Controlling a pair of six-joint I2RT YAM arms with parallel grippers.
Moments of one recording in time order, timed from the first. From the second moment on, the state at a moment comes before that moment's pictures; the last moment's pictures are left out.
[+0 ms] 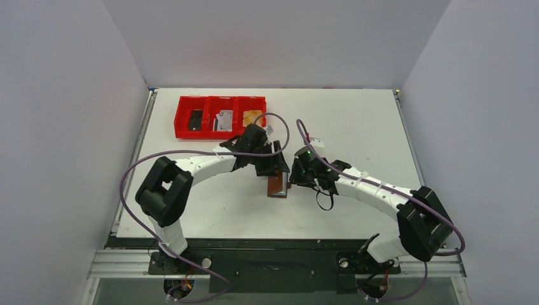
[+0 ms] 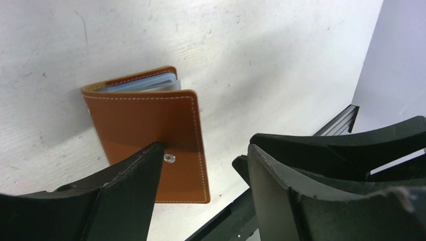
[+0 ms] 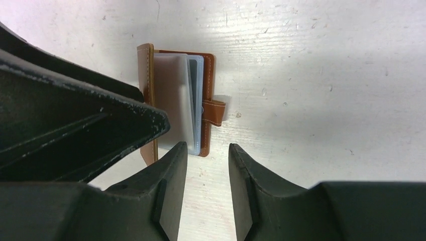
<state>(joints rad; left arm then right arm) -0.67 1.78 1.15 -0.22 0.34 -0.83 0.73 1.44 0.88 -0.38 0.18 0.77</state>
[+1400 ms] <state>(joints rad) -0.52 1.52 1.31 -0.44 0.15 -0.63 0.61 1.15 0.87 -0.36 0.23 0.78</state>
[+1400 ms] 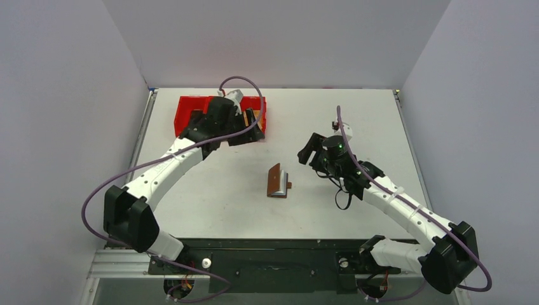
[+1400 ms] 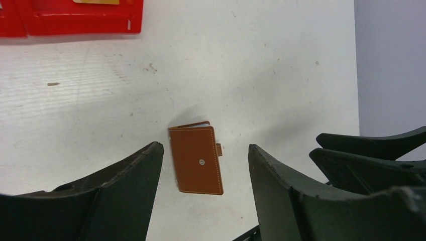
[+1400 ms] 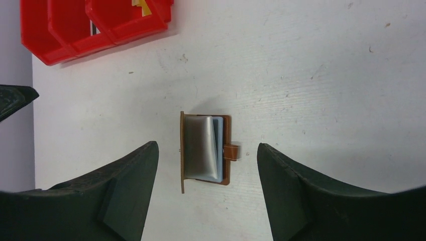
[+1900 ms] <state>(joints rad) -0.48 1.41 1.21 -0.50 0.05 -0.59 0.59 1.14 0.87 -0.28 0.20 0.78</state>
